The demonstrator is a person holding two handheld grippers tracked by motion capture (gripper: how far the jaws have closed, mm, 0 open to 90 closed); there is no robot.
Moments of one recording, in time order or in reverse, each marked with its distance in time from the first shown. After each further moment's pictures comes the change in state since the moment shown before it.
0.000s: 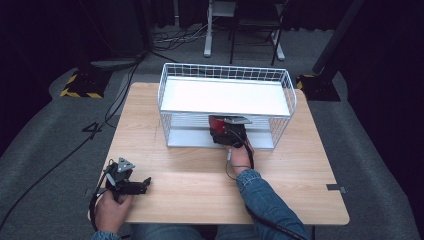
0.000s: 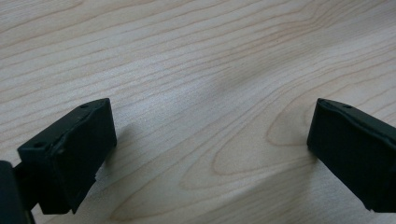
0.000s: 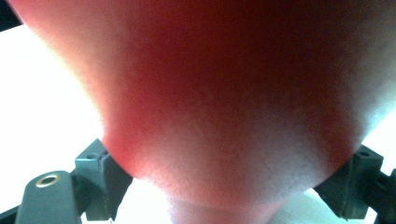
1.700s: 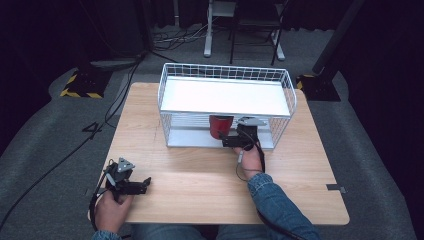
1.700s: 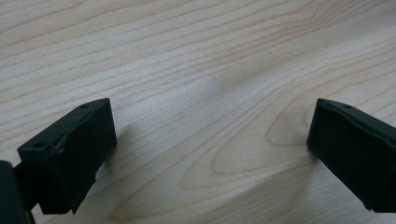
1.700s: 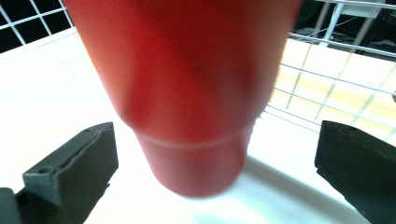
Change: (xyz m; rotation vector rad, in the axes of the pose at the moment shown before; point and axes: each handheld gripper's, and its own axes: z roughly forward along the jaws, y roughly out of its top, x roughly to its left) left arm 0.000 0.000 0.000 0.000 -0.001 -0.001; right arm -0.018 -0.001 -0.037 -0.024 0.038 0.023
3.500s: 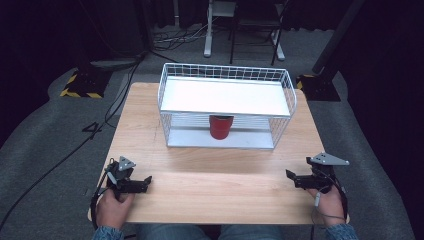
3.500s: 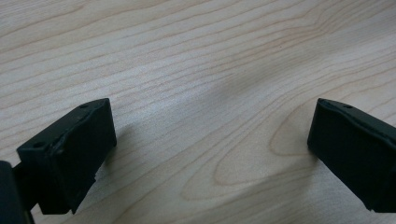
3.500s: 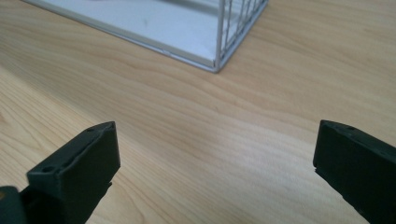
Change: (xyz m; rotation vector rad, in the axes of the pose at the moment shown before) left arm 0.000 0.003 0.003 -0.001 0.003 -0.007; right arm -0.089 -0.095 -0.203 0.188 -0.097 0.041
